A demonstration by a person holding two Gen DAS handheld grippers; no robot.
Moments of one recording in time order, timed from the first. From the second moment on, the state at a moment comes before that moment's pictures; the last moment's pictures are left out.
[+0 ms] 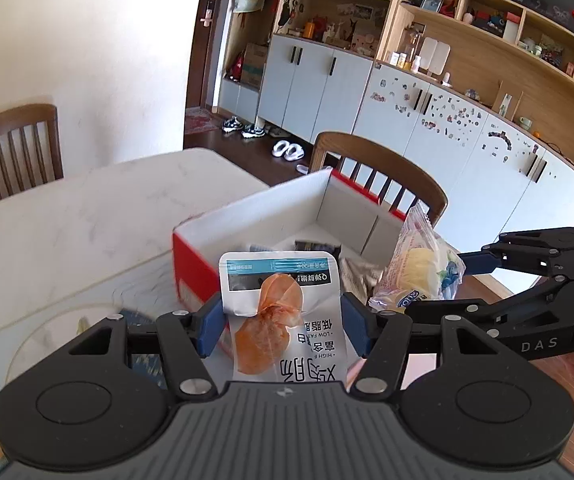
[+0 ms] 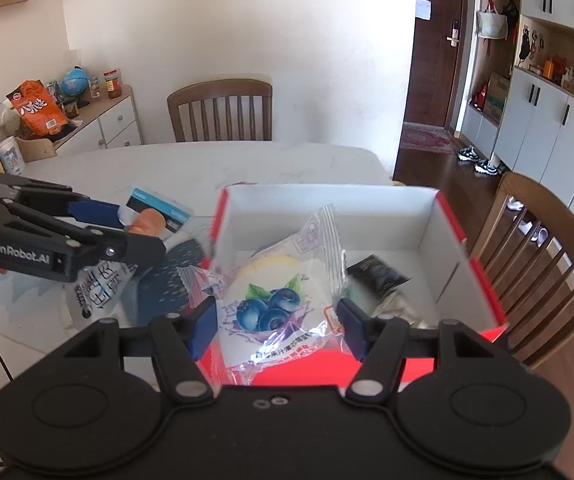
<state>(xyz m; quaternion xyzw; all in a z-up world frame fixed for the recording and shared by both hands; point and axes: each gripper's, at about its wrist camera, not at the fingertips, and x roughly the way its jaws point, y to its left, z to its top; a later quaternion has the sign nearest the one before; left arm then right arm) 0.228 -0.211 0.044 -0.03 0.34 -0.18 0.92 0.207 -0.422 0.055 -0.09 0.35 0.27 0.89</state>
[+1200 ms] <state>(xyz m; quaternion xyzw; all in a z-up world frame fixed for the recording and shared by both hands) 0.353 -0.297 -0.016 0.02 0.45 -0.20 0.87 0.328 -0.463 0.010 -0.15 0.39 0.26 0.87</state>
